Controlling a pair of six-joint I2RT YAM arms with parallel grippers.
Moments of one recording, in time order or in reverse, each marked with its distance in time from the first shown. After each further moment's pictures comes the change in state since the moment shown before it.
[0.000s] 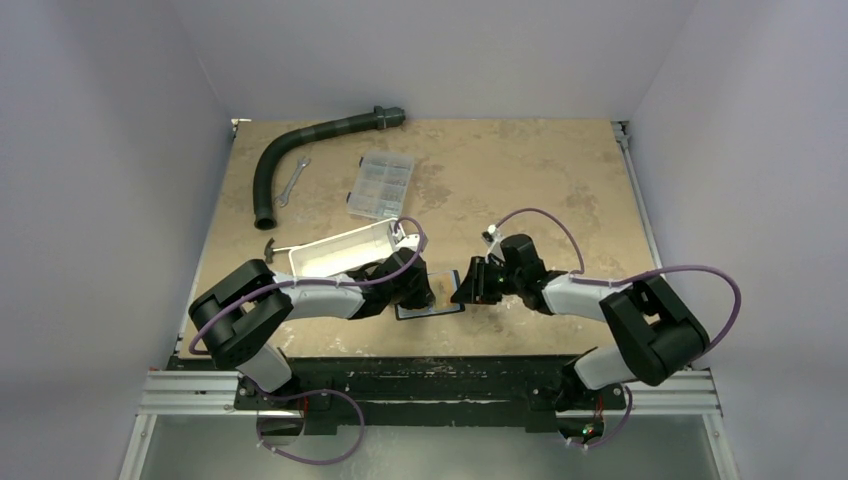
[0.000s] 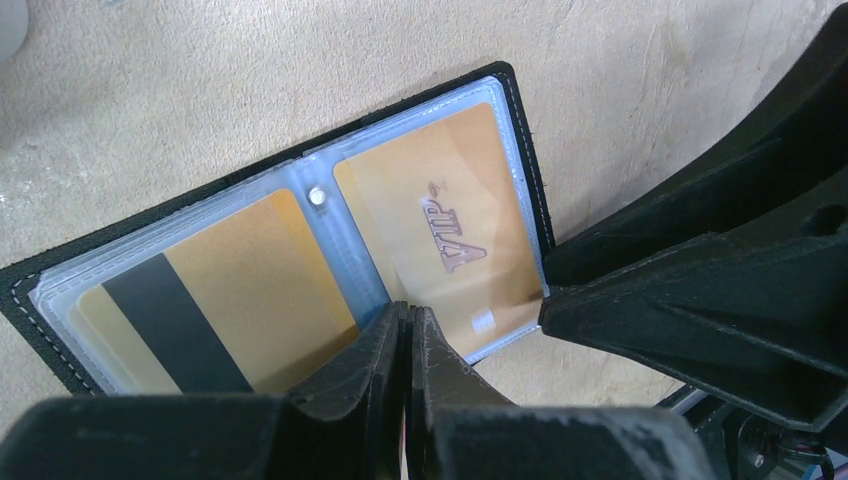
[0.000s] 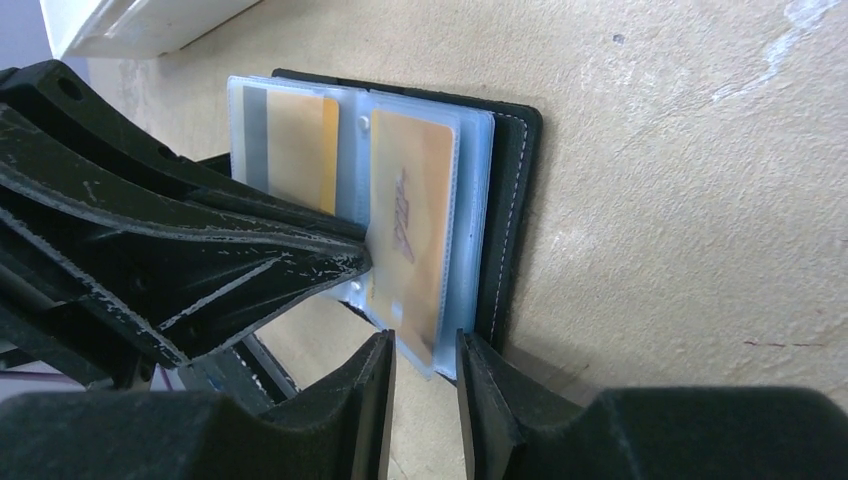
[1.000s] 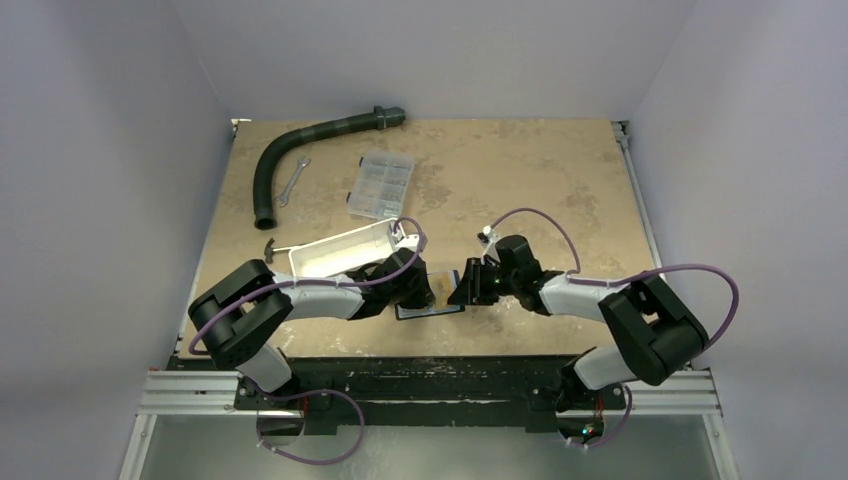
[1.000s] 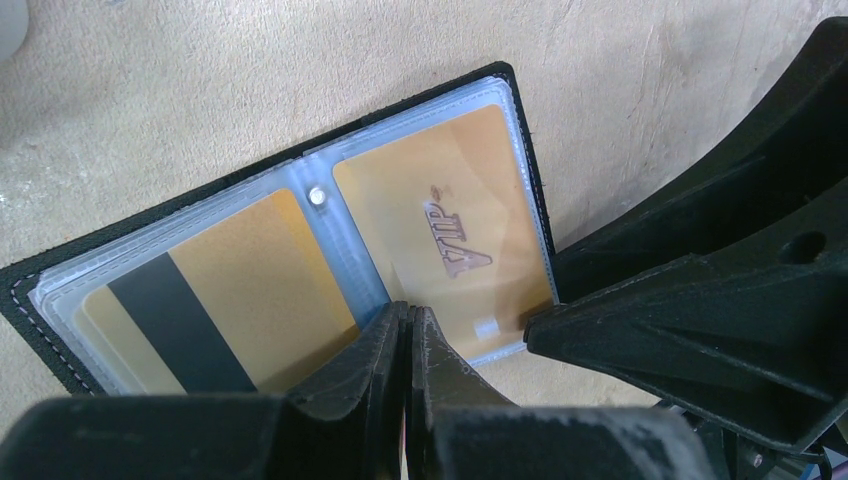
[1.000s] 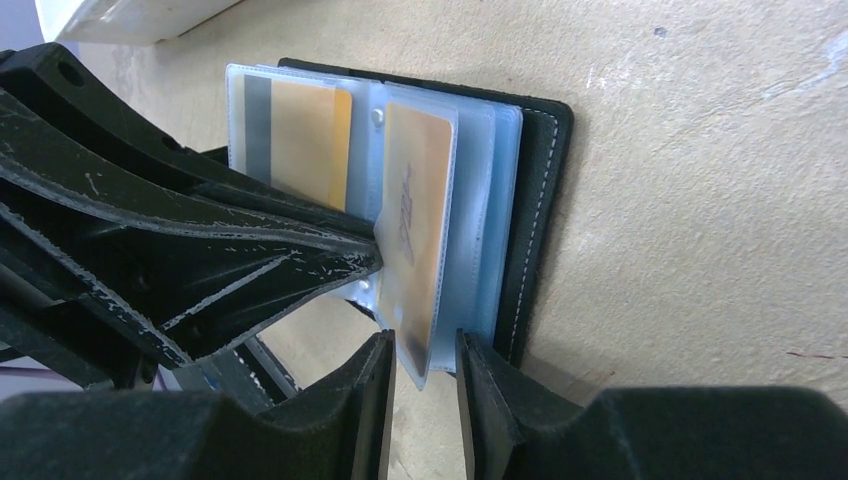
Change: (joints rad) left arm 0.001 -0.003 -0.008 0.013 0.000 0.000; right arm 0.037 -0.010 0.015 -0.026 0.037 -0.004
